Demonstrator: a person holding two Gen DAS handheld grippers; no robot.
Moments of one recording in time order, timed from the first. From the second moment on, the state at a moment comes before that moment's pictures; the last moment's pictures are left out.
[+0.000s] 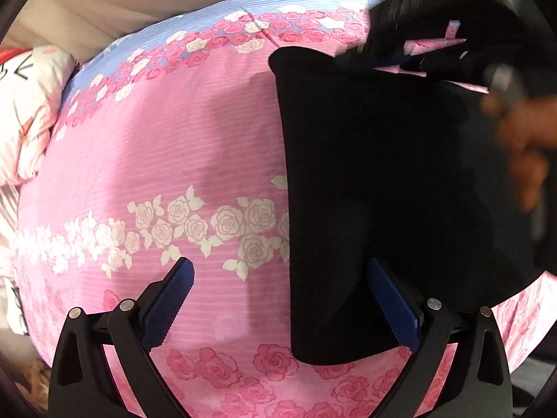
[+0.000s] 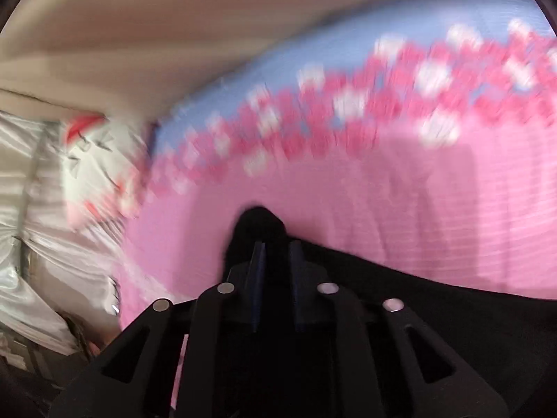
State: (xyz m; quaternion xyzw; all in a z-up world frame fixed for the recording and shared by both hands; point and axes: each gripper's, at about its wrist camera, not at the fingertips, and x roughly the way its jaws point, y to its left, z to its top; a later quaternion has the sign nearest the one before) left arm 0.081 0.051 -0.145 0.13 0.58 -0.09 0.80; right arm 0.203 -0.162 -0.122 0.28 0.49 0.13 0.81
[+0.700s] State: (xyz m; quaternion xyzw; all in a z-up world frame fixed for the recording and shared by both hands) left arm 0.079 0.027 -0.146 0.19 0.58 -0.07 0.79; right arm 0.063 -0.279 -0.138 0.33 0.47 -0.02 0.82
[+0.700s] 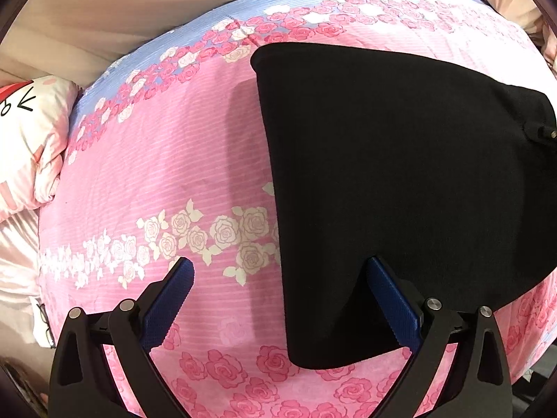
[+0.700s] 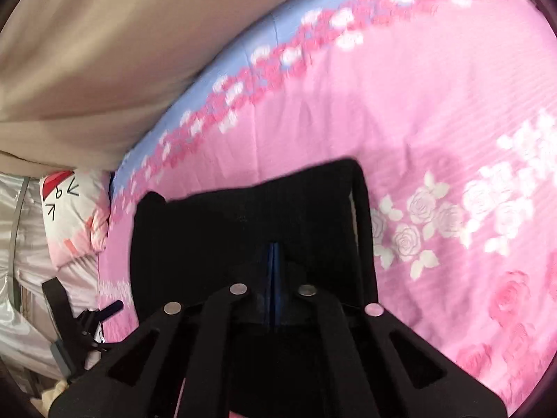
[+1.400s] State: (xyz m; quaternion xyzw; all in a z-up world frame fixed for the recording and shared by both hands) left arm 0.088 0.034 -0.131 0.17 0.57 -0.06 0.80; right arm 0.098 -0.291 -0.151 0.19 0.50 -0.07 0.85
